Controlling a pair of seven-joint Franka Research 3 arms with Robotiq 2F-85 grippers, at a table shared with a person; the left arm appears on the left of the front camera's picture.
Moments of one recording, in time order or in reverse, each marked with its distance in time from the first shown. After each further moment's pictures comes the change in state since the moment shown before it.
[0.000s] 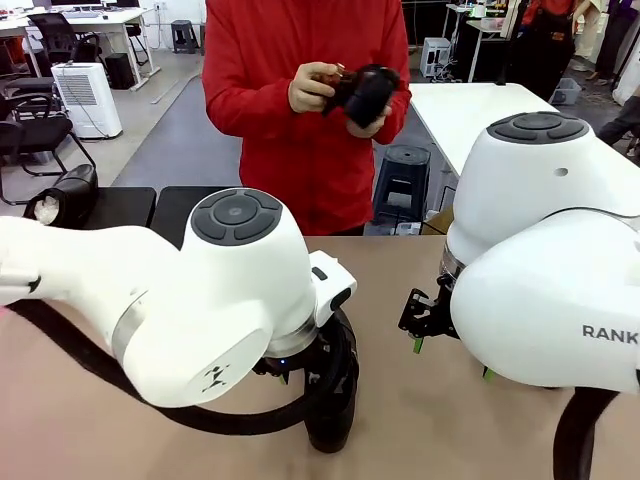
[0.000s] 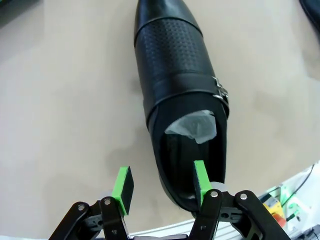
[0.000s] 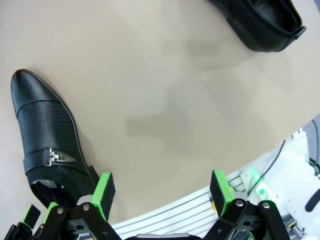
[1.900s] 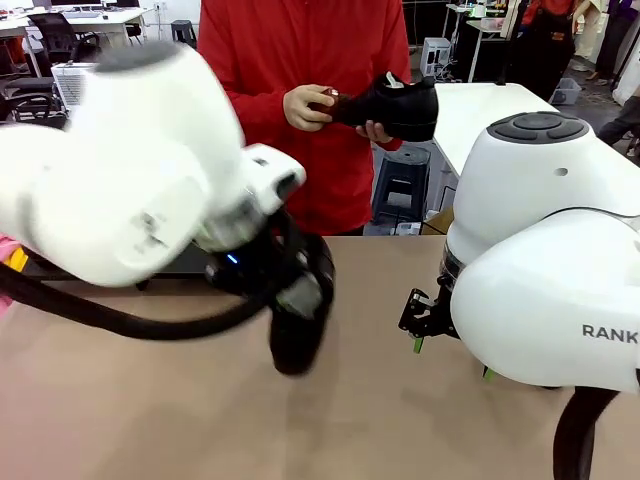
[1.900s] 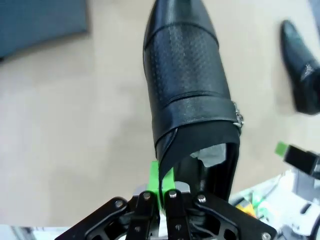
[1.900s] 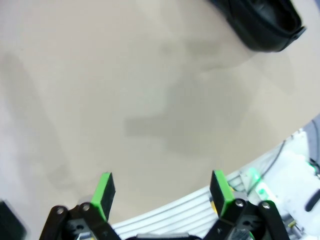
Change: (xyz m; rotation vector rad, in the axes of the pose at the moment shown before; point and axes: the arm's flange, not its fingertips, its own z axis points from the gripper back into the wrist) left arm 0.075 0.077 0.121 -0.072 -0.071 0.120; right arm 0.000 0.000 0.000 0.000 0.000 0.000
